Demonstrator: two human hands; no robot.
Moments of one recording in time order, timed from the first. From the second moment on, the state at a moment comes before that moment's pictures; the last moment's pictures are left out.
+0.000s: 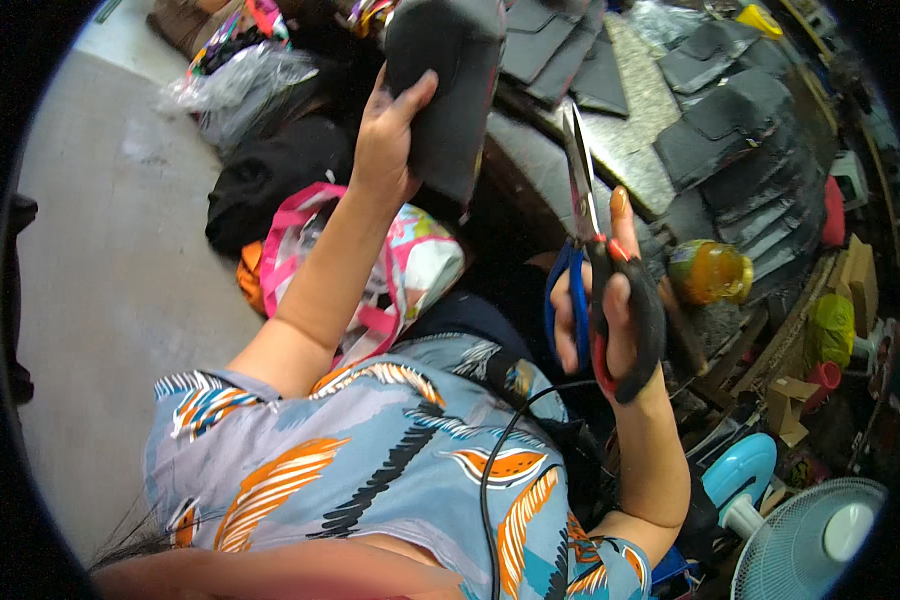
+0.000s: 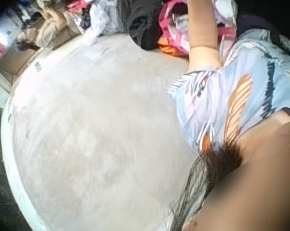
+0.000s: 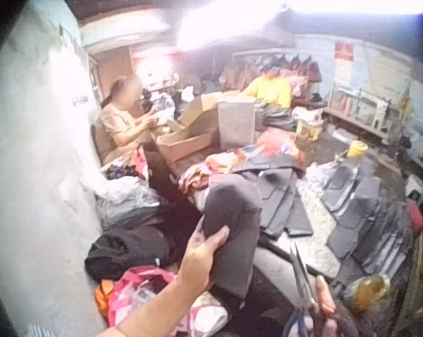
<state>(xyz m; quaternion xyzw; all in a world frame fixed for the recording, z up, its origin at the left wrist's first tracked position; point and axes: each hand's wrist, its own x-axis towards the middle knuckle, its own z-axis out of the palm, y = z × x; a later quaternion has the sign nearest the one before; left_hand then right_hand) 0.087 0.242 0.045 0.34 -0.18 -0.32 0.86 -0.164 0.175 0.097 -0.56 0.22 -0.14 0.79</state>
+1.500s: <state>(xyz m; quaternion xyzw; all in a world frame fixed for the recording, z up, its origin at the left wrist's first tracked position) 0.079 0.236 0.040 0.35 -0.20 -0.32 0.86 -0.148 0.172 0.096 -0.55 0.22 -0.19 0.78</state>
